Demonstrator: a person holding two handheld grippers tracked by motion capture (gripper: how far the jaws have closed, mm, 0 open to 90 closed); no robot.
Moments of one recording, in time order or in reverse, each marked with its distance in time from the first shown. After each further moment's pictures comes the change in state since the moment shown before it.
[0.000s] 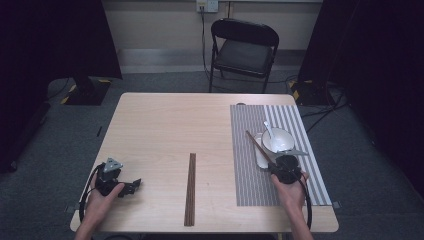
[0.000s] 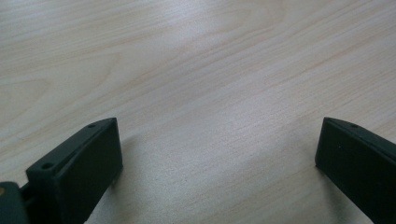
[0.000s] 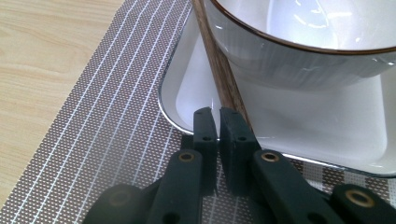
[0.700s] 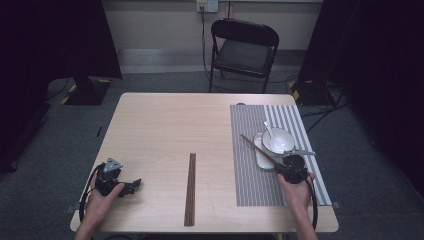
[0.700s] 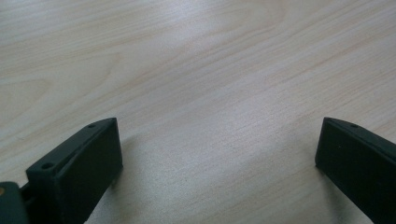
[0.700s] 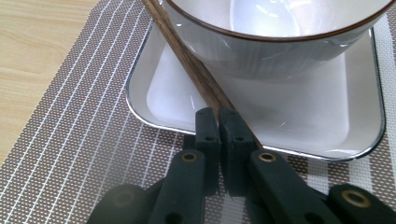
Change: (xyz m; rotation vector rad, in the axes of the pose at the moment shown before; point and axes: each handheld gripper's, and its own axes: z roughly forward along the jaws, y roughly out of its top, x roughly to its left) left arm 0.000 0.000 0.000 0.000 0.000 0.000; right arm -0.018 -0.002 -0.004 0.011 -0.017 0.038
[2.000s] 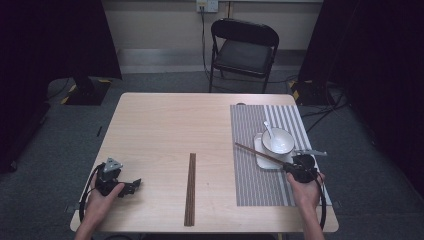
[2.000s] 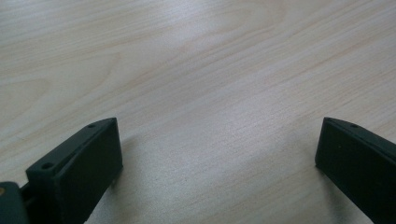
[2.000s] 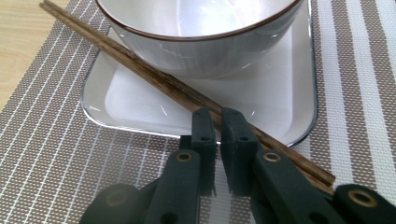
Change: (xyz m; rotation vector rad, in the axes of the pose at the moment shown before) left arm 0.000 0.000 0.000 -0.001 0.000 -0.002; right arm -0.027 -0.002 -0.007 -0.010 -0.031 0.040
